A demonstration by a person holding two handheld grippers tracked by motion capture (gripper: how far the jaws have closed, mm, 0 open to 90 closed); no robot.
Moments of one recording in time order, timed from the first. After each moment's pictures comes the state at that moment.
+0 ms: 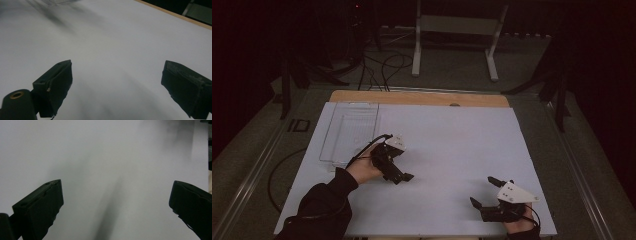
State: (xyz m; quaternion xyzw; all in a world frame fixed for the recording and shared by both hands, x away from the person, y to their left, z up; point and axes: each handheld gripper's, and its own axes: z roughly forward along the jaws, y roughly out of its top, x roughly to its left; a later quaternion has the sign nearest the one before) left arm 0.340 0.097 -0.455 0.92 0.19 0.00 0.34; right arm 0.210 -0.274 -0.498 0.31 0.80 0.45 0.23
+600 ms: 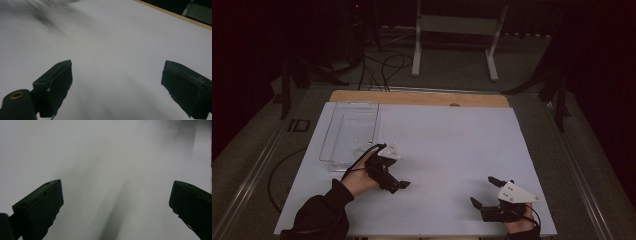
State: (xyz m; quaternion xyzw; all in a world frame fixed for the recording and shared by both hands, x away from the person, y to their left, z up) left arm 0.314 0.111 -0.465 0.91 0.21 0.02 0.36; right arm 0.210 -0.275 -0.497 0.31 0.80 0.45 0.23
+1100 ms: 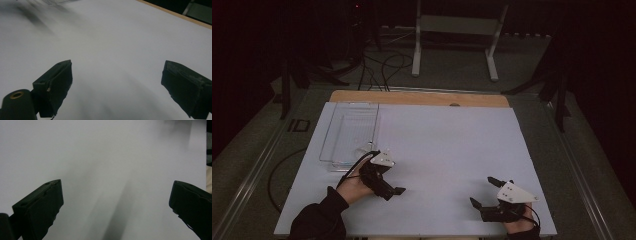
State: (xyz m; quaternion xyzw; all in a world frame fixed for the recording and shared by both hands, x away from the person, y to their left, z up) left arm 0.300 0.127 -0.479 0.90 0.22 0.01 0.38; right arm 0.210 -0.274 -0.498 0.31 0.80 0.45 0.23
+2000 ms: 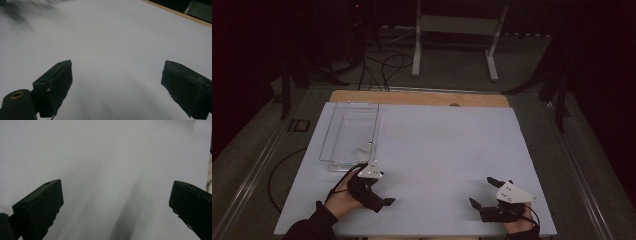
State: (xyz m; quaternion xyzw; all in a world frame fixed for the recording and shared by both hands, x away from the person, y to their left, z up) left arm 0.269 0.157 -0.497 0.89 0.25 0.02 0.37; right arm 0.210 -0.272 -0.499 0.31 0.81 0.45 0.22
